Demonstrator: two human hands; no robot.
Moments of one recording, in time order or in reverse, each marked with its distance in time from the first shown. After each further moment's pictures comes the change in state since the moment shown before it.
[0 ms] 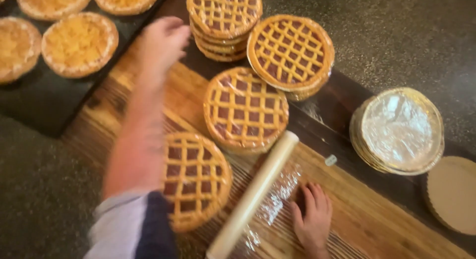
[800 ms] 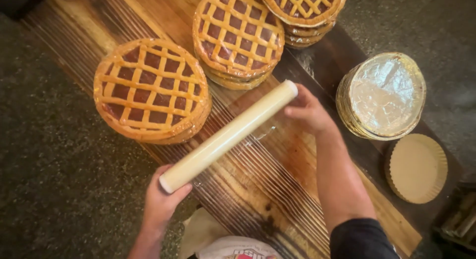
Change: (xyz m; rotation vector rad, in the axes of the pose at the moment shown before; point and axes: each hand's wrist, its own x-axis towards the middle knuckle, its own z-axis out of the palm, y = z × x) left_hand -0.491 -0.207 0.066 -0.344 0.154 -0.401; right_hand 0.182 0.015 -0.052 1.209 -0.823 0.214
